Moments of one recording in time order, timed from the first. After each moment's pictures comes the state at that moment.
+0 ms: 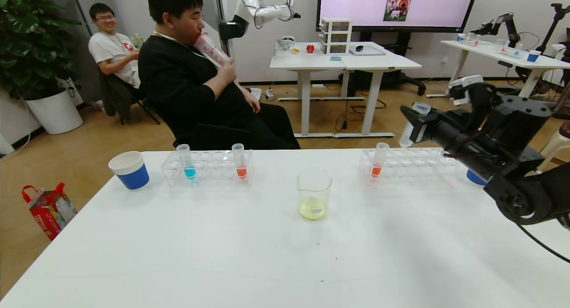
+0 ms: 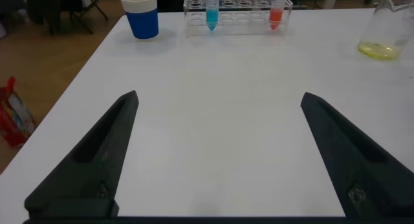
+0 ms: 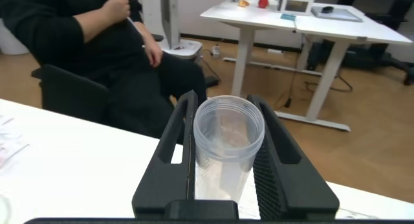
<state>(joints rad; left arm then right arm) 0.00 0.00 0.00 0.00 0.00 0.02 0.13 1.95 -0.91 -1.20 0.13 0.00</state>
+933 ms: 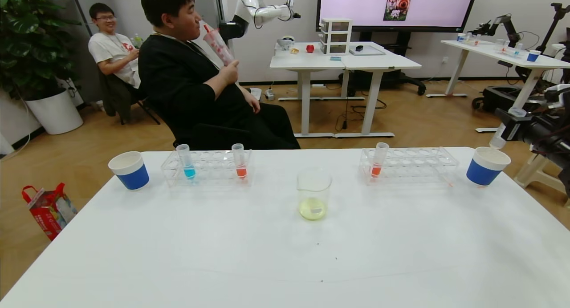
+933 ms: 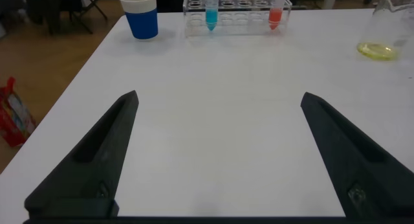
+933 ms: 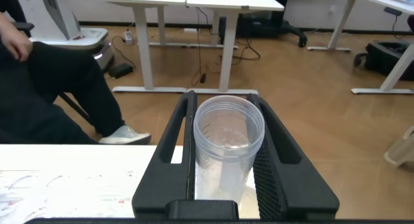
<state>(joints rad) 0.00 0.00 0.00 0.00 0.00 0.01 -0.39 2.08 -1.07 -1.11 0.33 0.02</state>
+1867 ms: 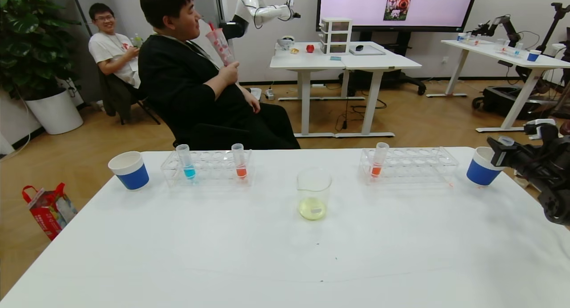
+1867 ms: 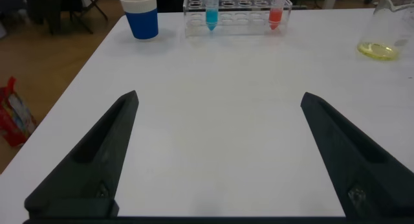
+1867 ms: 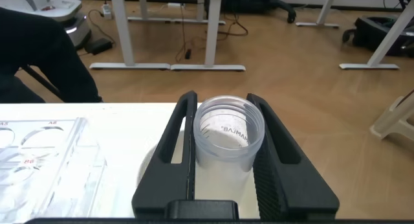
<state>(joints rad) 0.00 0.00 0.00 0.00 0.00 0.02 -0.44 2.31 -1.09 -1.25 0.32 -0.03</state>
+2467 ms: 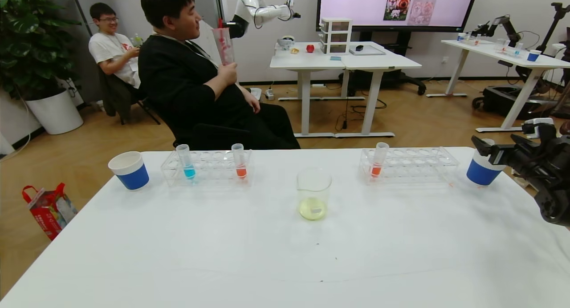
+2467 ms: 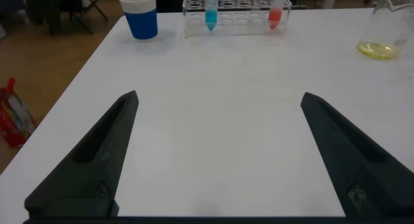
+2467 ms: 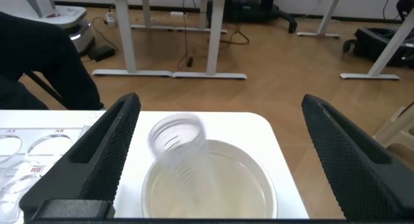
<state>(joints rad) 0.00 0.00 0.00 0.00 0.00 0.02 -0.43 2.32 -1.10 -1.29 0.32 -0.03</state>
